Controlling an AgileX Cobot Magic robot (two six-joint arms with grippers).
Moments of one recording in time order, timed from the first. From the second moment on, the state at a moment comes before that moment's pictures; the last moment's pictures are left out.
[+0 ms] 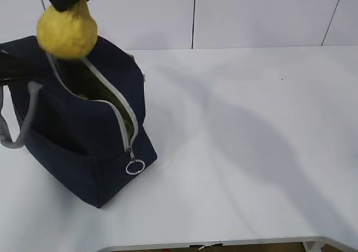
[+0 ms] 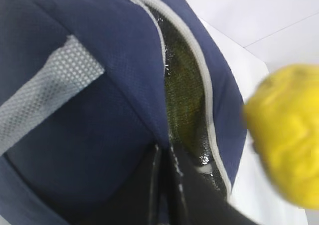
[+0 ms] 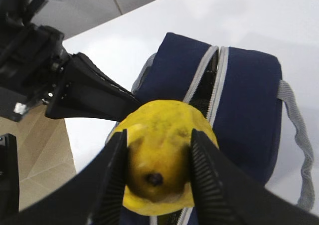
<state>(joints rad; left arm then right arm) -0.03 1.18 -0.71 -1.26 0.57 0.57 0.63 2.09 -2.39 0.57 1.25 -0.55</state>
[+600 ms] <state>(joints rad) -0.03 1.18 -0.71 -1.26 0.58 0.57 0.65 2.22 -2.39 0.54 1.26 -0.69</state>
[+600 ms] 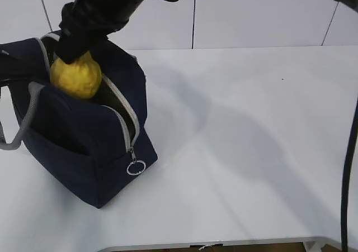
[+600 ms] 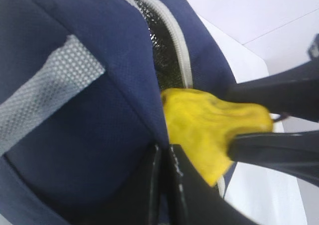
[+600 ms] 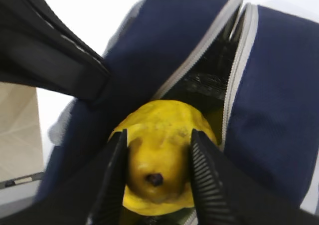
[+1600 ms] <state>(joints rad) -0.03 1.18 -0.71 -1.26 0.58 0.57 0.65 2.29 -2.39 0.53 1.26 -0.81</state>
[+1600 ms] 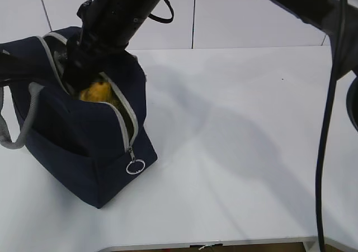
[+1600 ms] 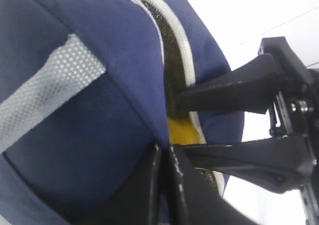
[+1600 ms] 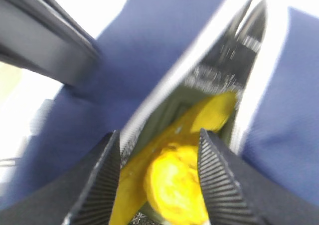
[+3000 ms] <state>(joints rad) -0.03 1.18 -0.71 -1.55 0.66 0.83 0.59 2.11 -2.33 0.11 1.24 -0.32</state>
